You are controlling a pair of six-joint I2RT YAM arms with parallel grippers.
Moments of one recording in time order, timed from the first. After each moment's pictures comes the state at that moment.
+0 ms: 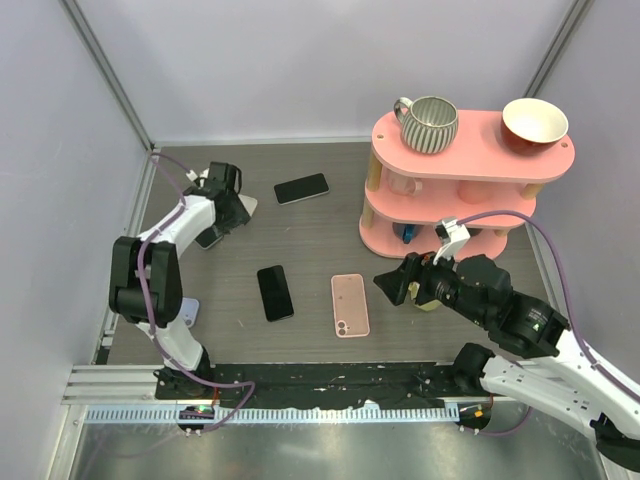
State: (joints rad) left arm -0.17 1.75 1.23 -0.55 -0.19 -0.67; right arm 0.89 0.59 0.83 -0.61 0.17 0.58
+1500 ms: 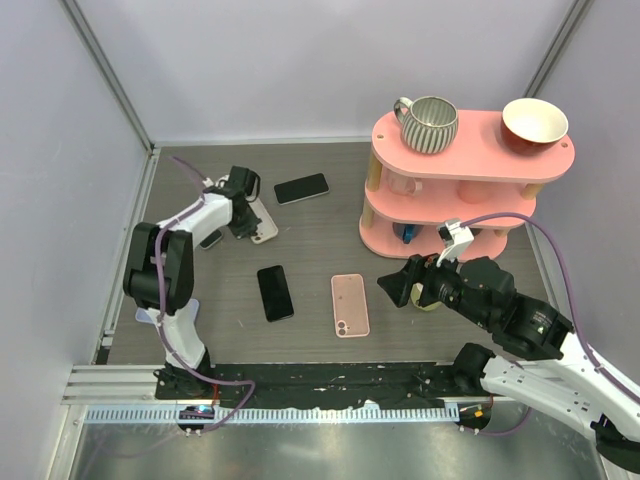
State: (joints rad) left arm -0.23 1.86 1.28 -0.57 -0.23 -0.79; right arm 0.89 0.56 0.83 -0.64 0.18 0.57
